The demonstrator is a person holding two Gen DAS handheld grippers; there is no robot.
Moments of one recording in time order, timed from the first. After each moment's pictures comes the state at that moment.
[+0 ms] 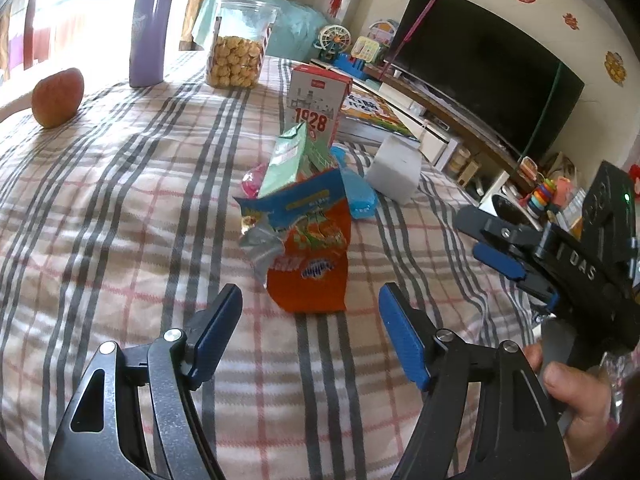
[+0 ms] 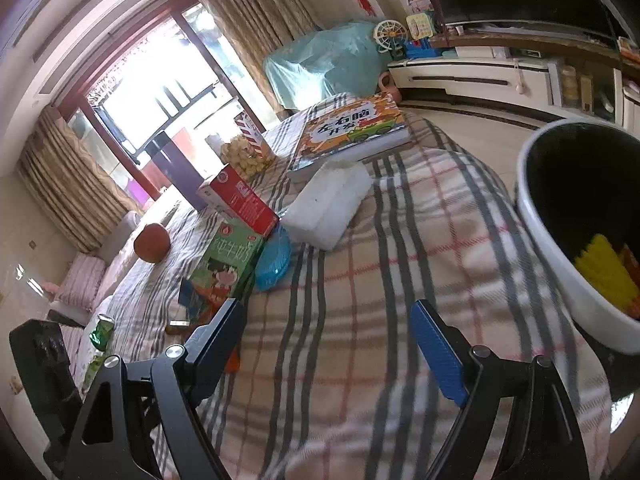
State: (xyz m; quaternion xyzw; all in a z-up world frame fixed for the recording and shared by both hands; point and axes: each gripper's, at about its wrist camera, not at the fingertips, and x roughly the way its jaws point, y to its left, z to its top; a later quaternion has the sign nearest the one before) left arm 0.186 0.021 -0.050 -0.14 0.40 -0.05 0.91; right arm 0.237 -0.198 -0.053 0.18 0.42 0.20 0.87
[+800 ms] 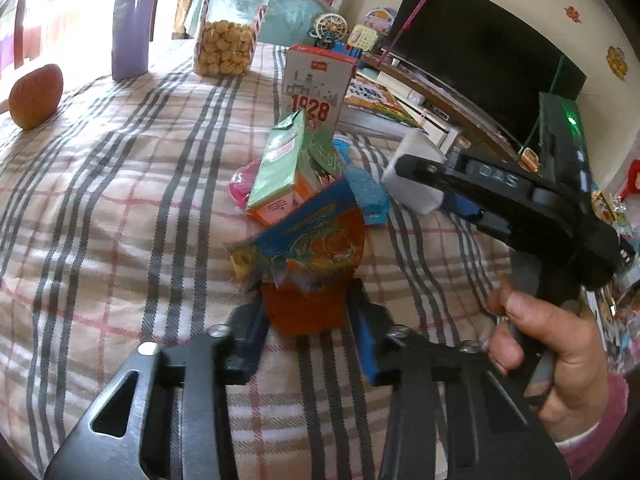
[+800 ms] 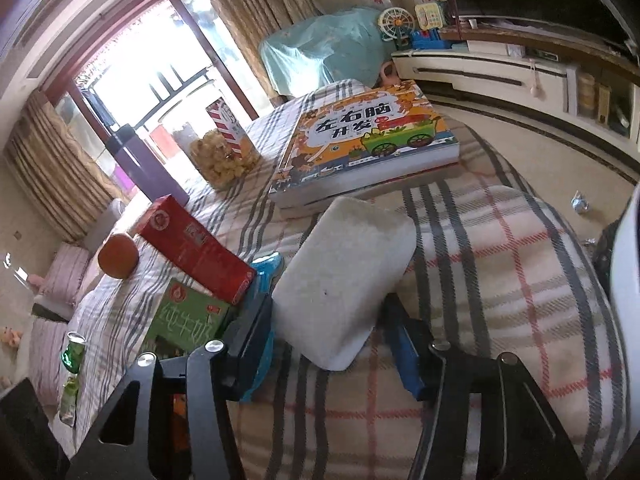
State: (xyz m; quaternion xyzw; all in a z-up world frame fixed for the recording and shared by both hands) left arm 0.210 0.018 -0.061 -0.13 0.41 -0.06 0.90; right arm 0.311 -0.165 -0.075 0.15 0.44 0.20 0.86
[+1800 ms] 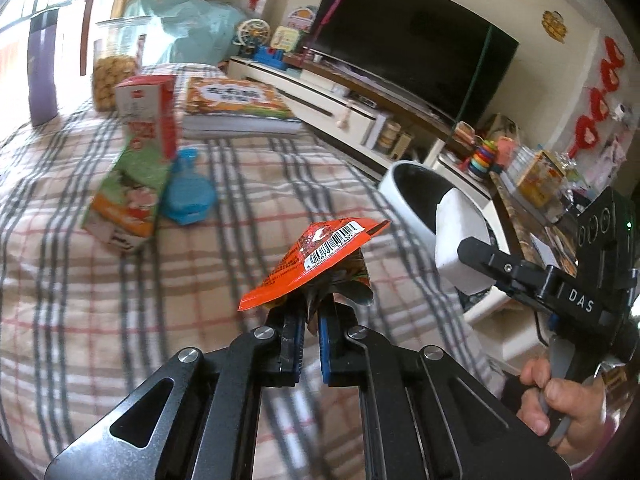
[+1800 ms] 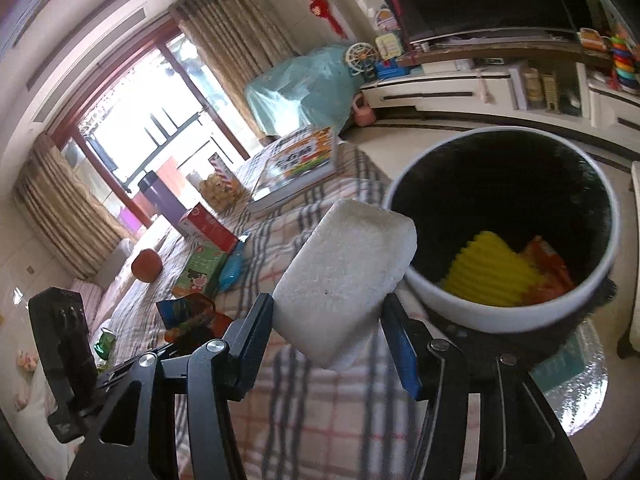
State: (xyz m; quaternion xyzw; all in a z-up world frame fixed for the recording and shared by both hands) left arm 0.199 -0.078 -0.032 -0.10 0.39 -0.17 0.90; right arm 0.197 -0.299 -0.036 0.21 0.39 0.17 0.88
